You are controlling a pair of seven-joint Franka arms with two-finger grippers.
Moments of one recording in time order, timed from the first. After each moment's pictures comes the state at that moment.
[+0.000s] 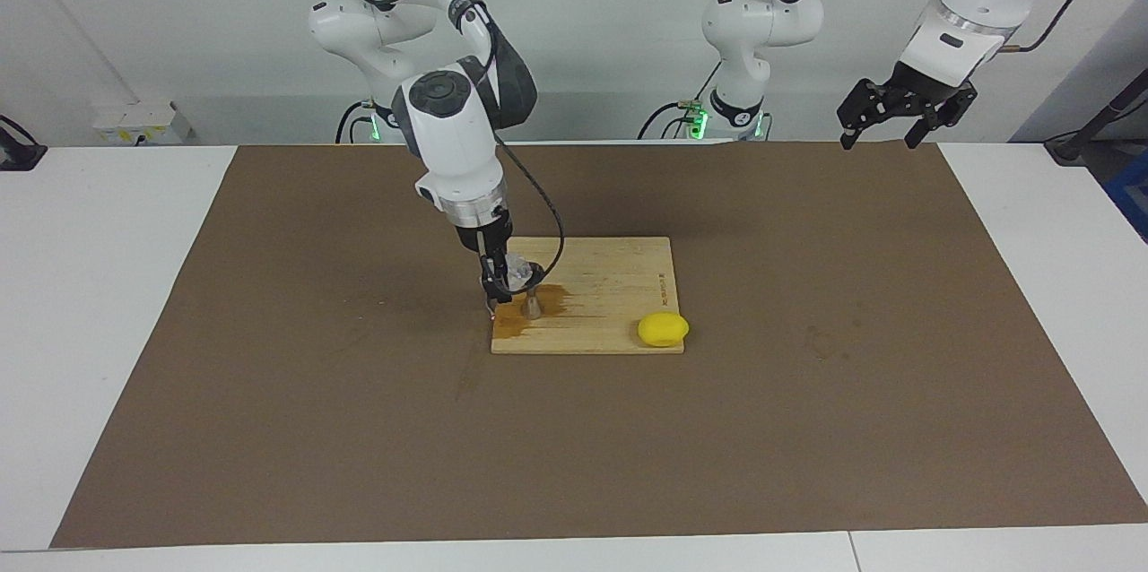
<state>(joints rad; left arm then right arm) -0.02 -0.05 -0.06 -1.56 -0.03 1.47 -0.04 0.36 0.25 0.06 -1.79 -0.01 2.21 1.90</state>
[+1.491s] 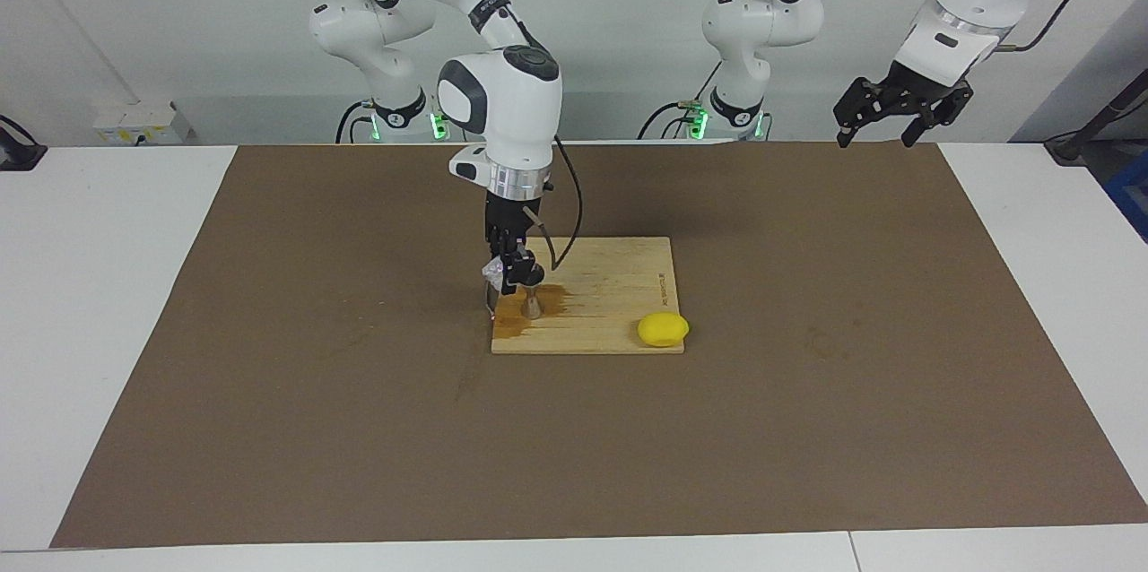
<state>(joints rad) -0.02 -0.05 -0.07 -1.56 -0.03 1.46 -0.04 0.46 0.20 0.07 -1.86 -0.46 2.20 1.94</state>
